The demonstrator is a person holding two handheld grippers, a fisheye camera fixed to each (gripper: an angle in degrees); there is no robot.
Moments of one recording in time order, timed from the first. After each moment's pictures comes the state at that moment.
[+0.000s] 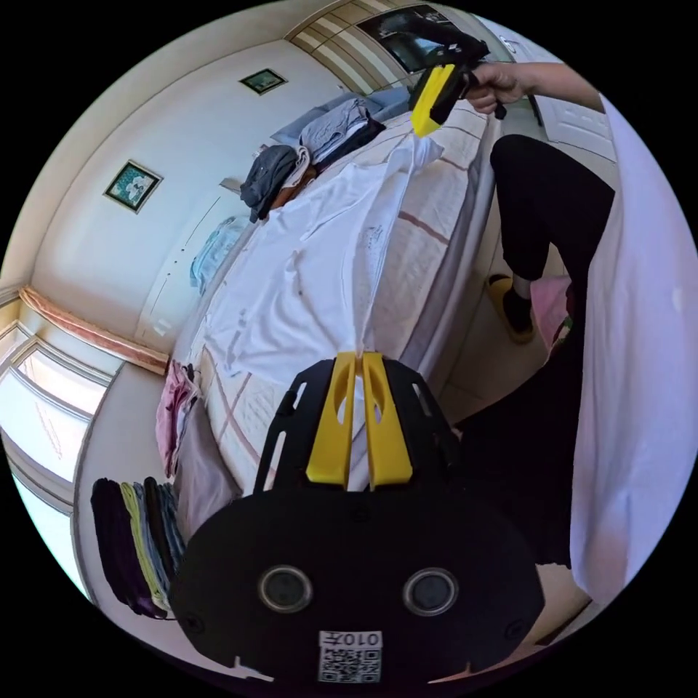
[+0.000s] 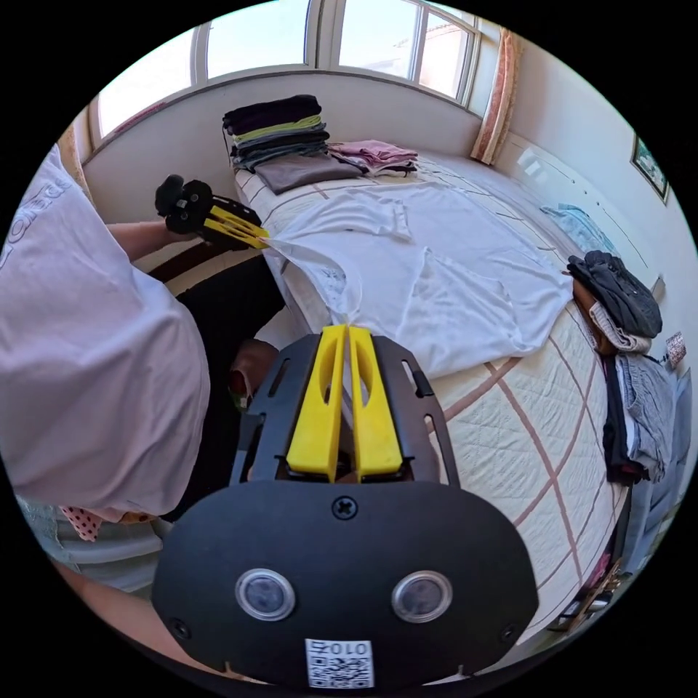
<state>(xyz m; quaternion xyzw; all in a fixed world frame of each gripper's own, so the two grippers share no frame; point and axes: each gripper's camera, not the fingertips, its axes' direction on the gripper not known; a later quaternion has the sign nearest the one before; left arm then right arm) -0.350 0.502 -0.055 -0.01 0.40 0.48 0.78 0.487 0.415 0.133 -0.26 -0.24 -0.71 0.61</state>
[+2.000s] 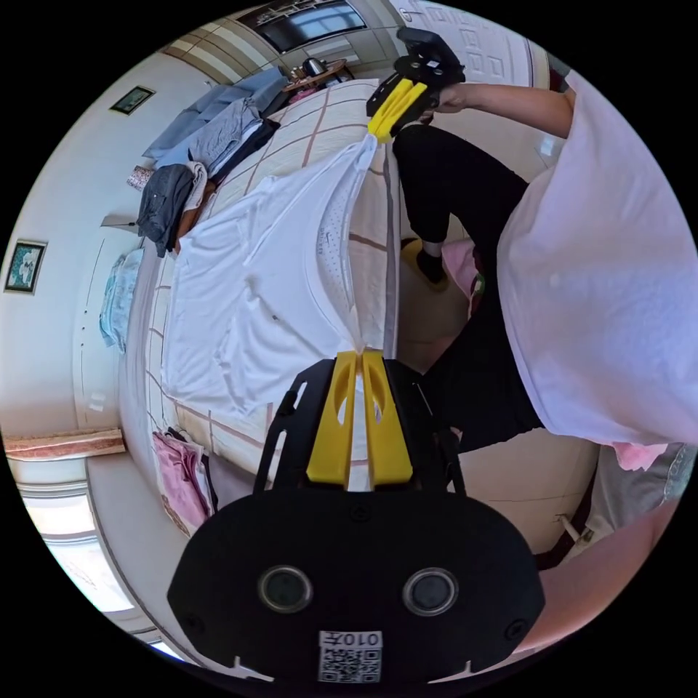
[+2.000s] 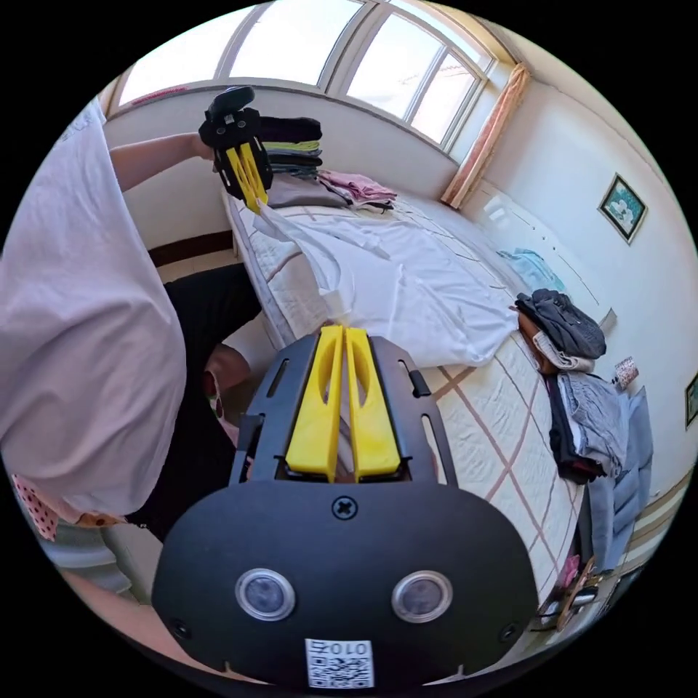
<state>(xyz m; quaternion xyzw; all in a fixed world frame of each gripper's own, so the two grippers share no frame) -0.342 0.214 -0.032 -0.06 0.50 0.60 0.62 0.546 0.444 0.076 -0.13 -0.21 -0.74 0.62</state>
